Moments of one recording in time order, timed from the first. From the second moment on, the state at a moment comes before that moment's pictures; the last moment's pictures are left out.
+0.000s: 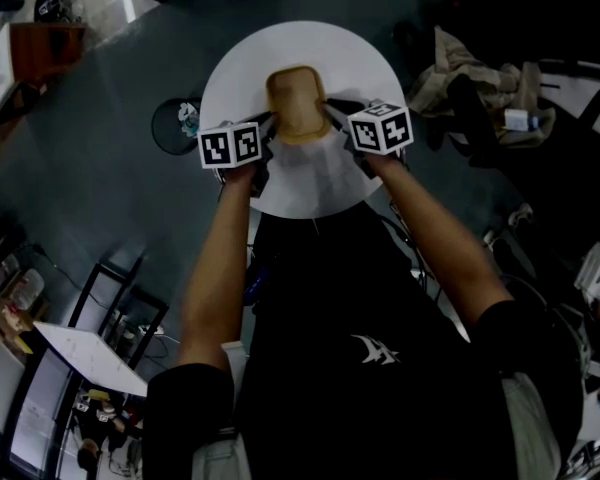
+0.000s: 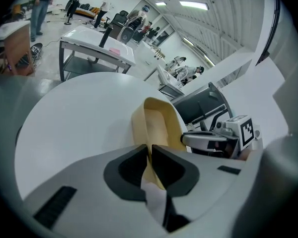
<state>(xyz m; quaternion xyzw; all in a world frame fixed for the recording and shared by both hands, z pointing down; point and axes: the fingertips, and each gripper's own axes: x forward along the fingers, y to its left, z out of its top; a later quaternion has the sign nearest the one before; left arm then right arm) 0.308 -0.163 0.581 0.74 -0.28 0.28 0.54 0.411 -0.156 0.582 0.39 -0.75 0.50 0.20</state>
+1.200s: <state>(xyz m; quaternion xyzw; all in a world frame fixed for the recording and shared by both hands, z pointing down) 0.257 -0.149 0.525 0.74 -0.34 0.25 0.53 0.360 -0.154 0.531 0.34 -0.79 0.48 0.17</state>
